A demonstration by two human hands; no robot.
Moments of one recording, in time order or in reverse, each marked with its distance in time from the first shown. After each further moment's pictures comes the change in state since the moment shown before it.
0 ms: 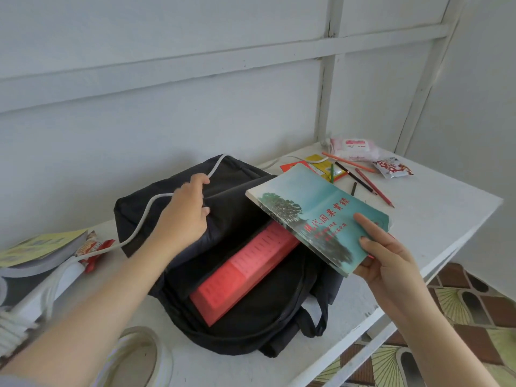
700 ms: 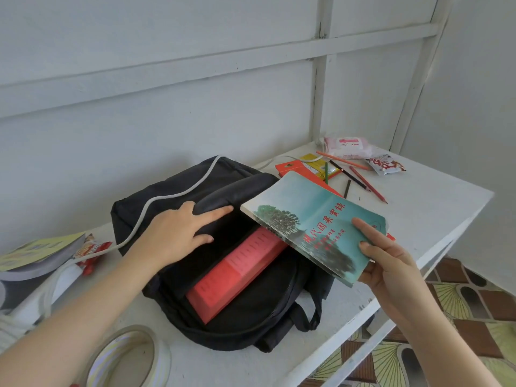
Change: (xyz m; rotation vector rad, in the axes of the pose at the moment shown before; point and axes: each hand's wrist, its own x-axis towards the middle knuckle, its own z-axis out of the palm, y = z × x) left_hand -0.019 -0.008 -0.006 0.431 -0.231 0.280; right_hand -0.014 -0.002 -0.016 -0.068 -0.015 0.023
